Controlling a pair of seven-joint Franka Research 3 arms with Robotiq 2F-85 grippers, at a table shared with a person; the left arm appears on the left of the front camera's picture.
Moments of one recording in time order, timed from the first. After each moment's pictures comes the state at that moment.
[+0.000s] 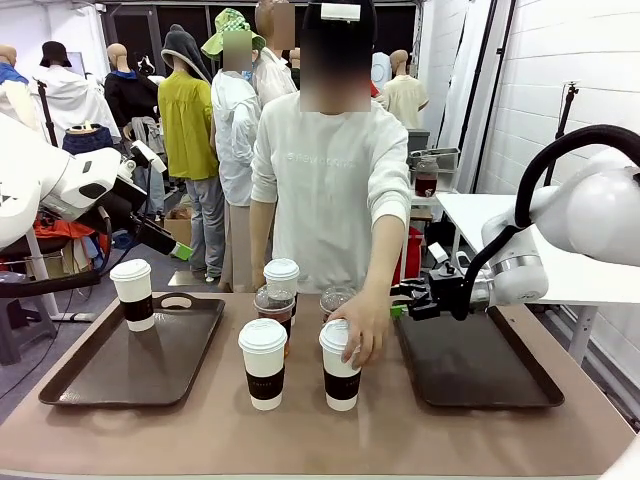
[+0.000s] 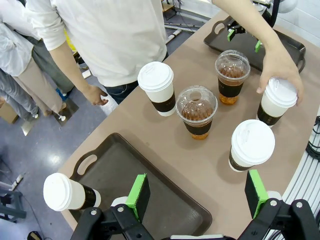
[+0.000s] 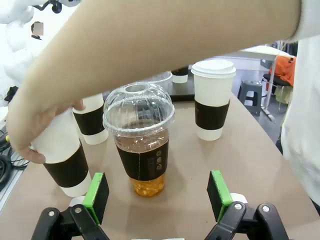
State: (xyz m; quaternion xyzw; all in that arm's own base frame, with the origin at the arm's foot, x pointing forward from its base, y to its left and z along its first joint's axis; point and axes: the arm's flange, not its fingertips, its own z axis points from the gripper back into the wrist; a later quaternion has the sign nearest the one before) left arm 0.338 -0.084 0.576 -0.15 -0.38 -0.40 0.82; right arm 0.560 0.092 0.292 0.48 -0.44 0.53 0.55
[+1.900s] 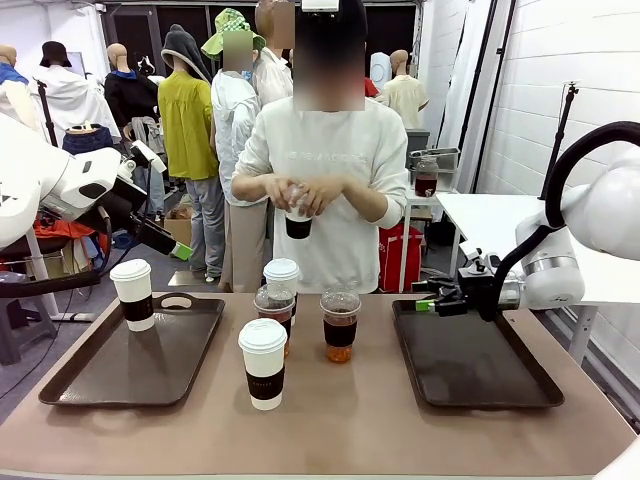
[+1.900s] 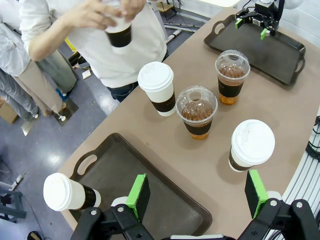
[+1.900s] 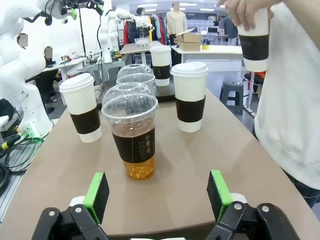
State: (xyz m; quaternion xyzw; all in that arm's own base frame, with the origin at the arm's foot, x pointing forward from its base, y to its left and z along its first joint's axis) left arm 0.338 -0.084 0.576 -0.15 -0.38 -0.40 0.82; right arm 0.551 0.034 0.299 0.47 -0.47 0.49 0.57
